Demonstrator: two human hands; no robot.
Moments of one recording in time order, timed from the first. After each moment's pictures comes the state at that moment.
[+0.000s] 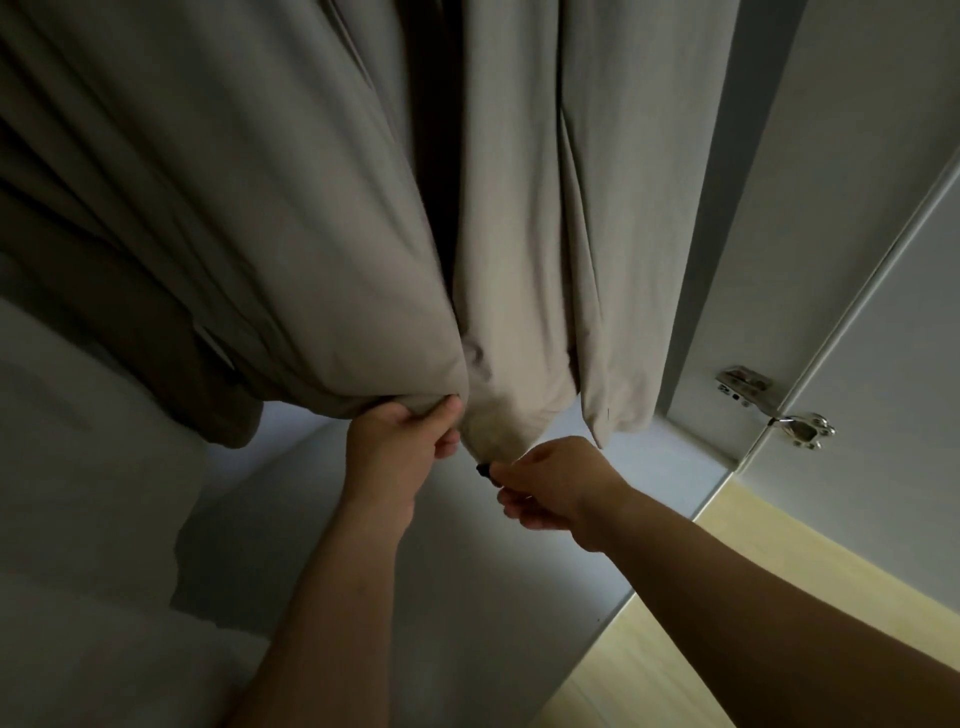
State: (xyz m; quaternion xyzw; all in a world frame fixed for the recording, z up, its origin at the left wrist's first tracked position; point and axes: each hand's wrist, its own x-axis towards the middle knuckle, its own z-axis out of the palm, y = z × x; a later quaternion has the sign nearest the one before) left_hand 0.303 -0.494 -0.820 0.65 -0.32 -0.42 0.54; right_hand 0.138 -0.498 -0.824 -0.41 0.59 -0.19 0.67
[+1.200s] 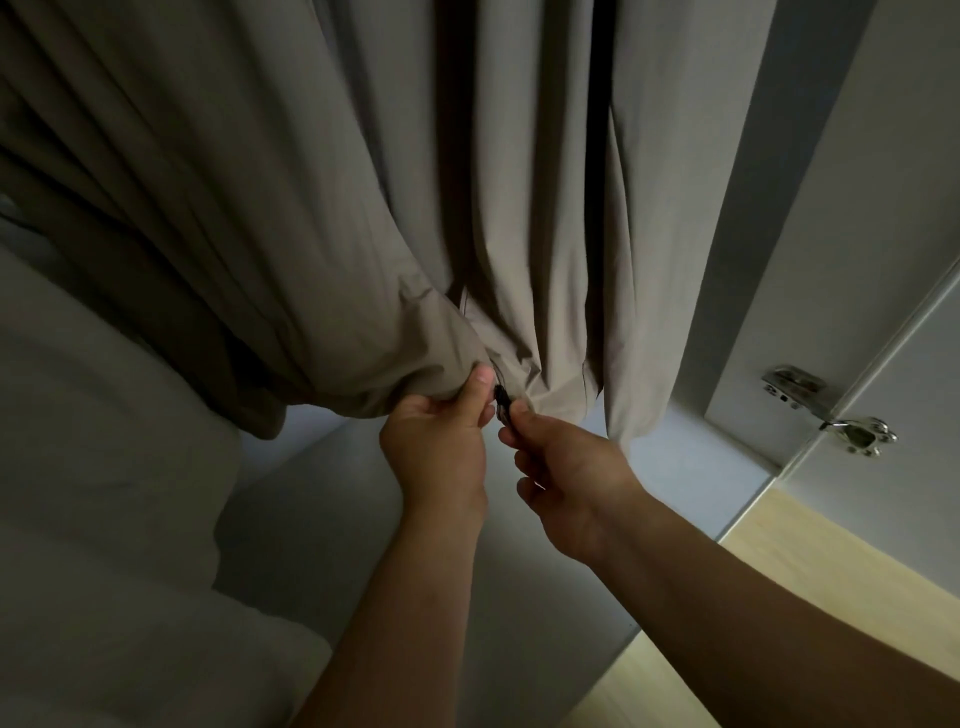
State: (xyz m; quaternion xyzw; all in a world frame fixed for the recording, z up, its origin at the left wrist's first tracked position) left_hand 0.272 -0.485 -0.804 0.58 -0.22 -0.37 0.69; right_hand 0.173 -0.485 -0.808 -0.19 0.50 -0.37 0.76
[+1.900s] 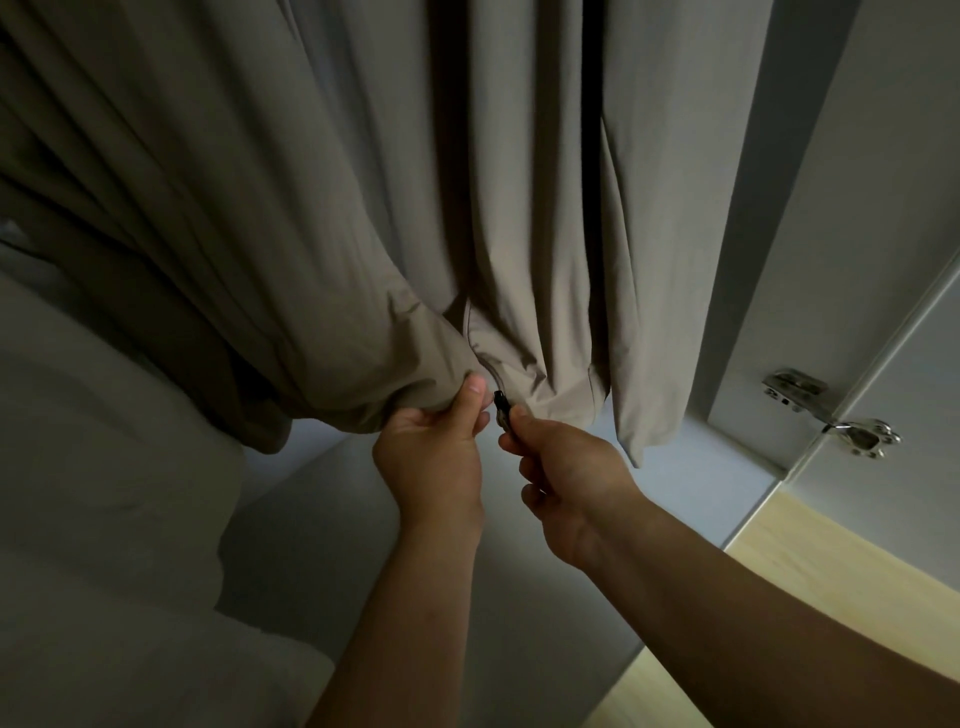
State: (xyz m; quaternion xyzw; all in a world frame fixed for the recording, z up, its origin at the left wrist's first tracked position) left_hand 0.274 -0.482 -0.801 0.58 -0.23 -0.35 0.70; right_hand 0.177 -0.487 -0.800 -0.19 0.53 -0.39 0.73
